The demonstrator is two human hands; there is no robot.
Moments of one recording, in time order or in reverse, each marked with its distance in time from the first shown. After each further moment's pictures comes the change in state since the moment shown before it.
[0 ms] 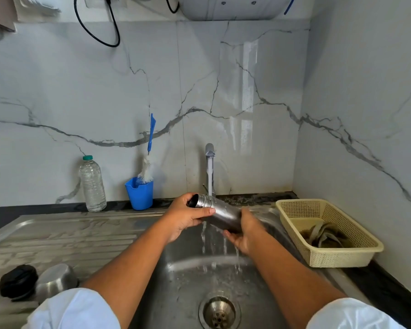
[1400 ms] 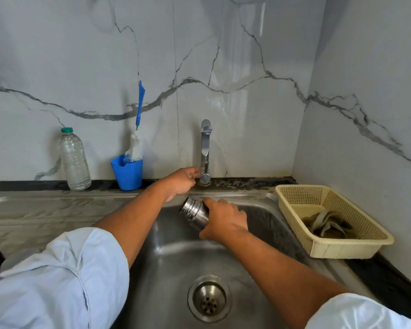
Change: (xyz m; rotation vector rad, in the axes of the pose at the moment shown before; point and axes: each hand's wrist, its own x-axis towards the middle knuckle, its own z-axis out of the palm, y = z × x) left_hand 0.075 0.004 0.000 0.536 -0.084 -0.042; right_hand -0.020 0.027 0.018 -1.858 0.003 -0.853
